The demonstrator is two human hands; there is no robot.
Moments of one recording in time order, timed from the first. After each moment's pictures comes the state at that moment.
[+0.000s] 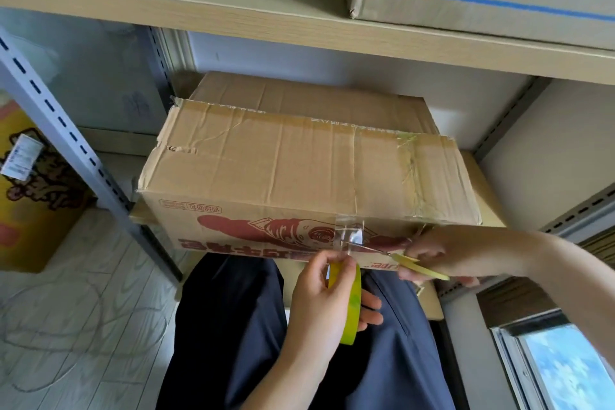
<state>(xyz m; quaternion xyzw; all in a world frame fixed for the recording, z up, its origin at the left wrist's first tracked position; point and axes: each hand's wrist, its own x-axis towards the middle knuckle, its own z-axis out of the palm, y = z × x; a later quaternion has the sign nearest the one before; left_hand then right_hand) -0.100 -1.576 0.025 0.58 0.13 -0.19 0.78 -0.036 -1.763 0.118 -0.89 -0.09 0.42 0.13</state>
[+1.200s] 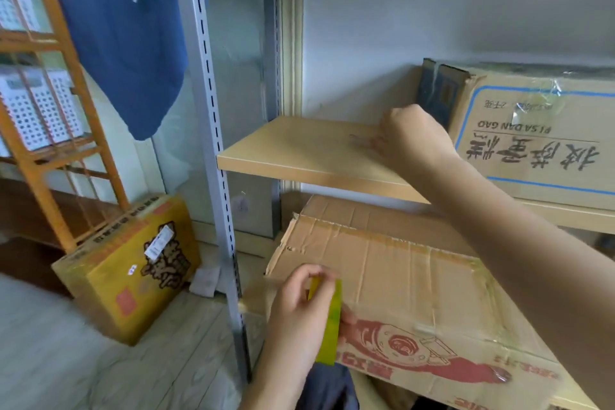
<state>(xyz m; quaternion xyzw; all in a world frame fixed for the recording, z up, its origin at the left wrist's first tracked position) -0.091 -1.439 0.140 0.64 0.11 0.03 0.76 0.066 -1.568 0.297 -0.96 -0.14 -0.26 0.05</state>
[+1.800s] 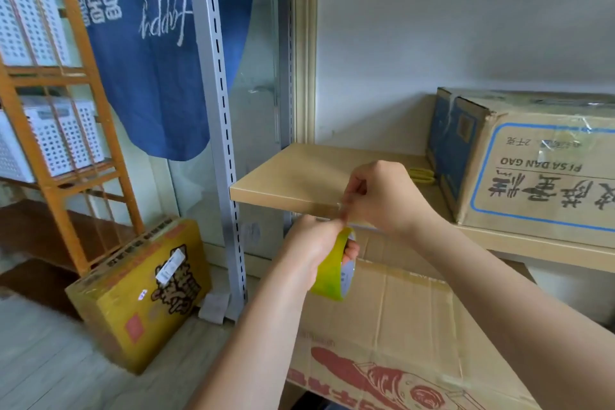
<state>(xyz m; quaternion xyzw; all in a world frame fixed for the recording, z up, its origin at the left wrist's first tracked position) 0.010 -1.420 0.229 0.66 0.13 0.02 0.74 0.072 -1.533 0.266 -0.91 -0.25 -0.18 0.26</state>
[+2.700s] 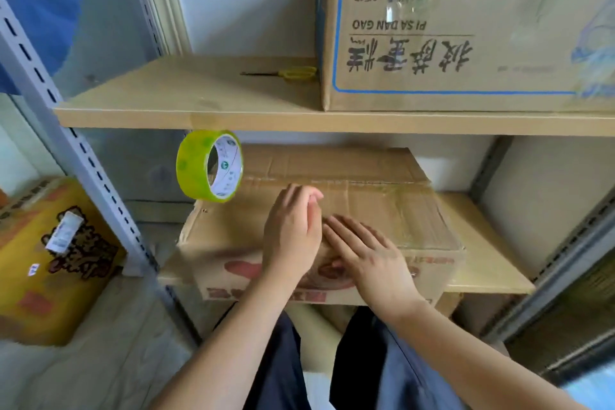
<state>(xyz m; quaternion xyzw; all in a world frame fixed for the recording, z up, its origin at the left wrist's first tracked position) 0.022 -1.534 0.065 0.87 -0.14 0.31 0.36 -0.017 -1.699 0.024 -0.95 -0.24 -0.21 0.01</state>
